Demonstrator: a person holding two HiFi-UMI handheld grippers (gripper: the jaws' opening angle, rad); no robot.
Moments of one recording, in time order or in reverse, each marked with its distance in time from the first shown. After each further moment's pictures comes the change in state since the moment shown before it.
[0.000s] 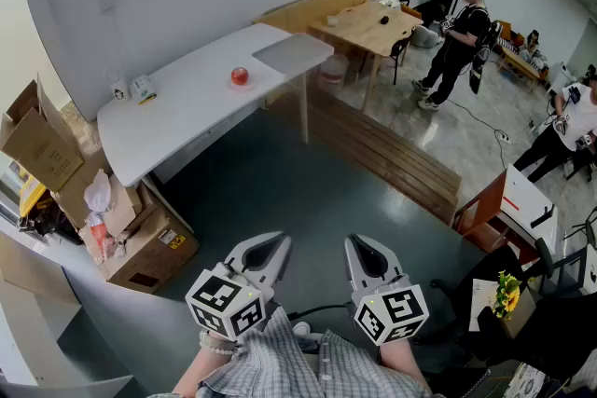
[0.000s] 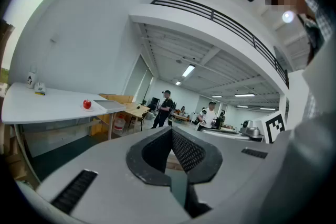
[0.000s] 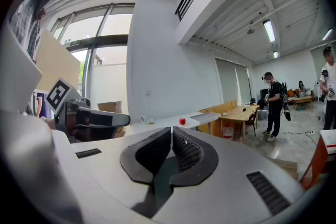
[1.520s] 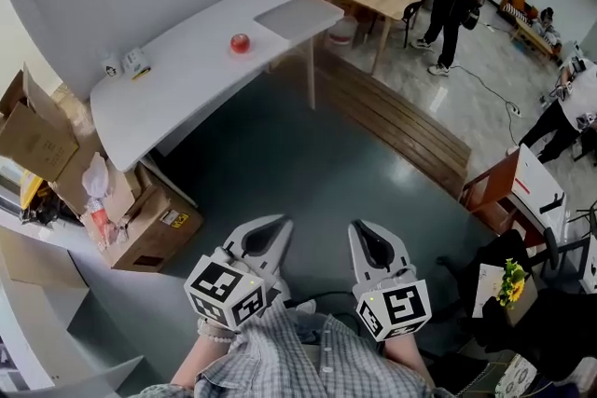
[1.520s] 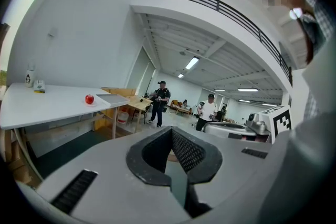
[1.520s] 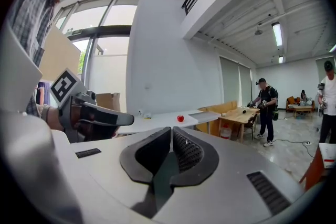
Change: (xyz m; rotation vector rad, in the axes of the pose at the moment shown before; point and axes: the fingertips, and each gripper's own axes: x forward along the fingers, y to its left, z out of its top) left arm 0.029 0.044 -0.003 -0.001 0.086 0.021; right arm 0.044 -0.005 -0.003 -0.084 0.038 0.004
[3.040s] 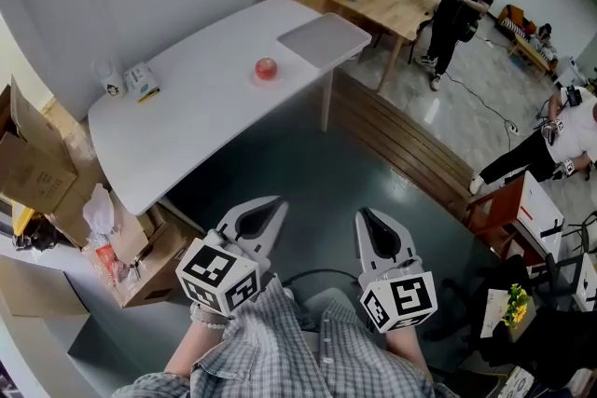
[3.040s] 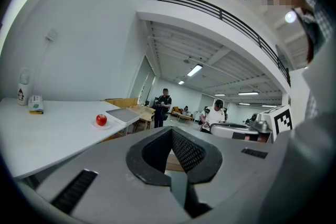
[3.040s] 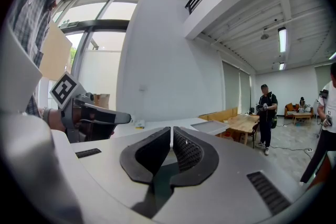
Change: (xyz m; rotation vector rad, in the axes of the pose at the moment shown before) left arm 0.015 0.190 0.093 0.034 -0.071 -0.022; right arm 0.182 0.032 0.055 -0.029 -0.039 -0.055
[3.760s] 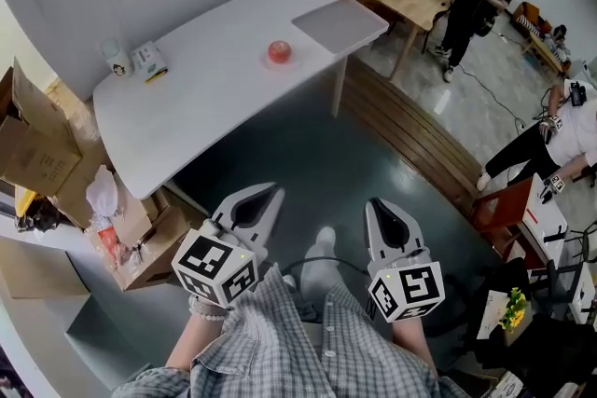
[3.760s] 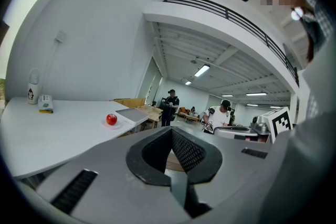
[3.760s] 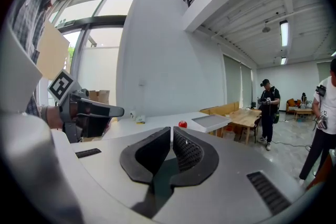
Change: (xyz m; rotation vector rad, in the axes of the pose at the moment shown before) left arm -0.003 0.027 -0.001 -0.021 -0.006 0.081; right arm 0.020 -0.013 -0.016 0.016 0.064 0.018
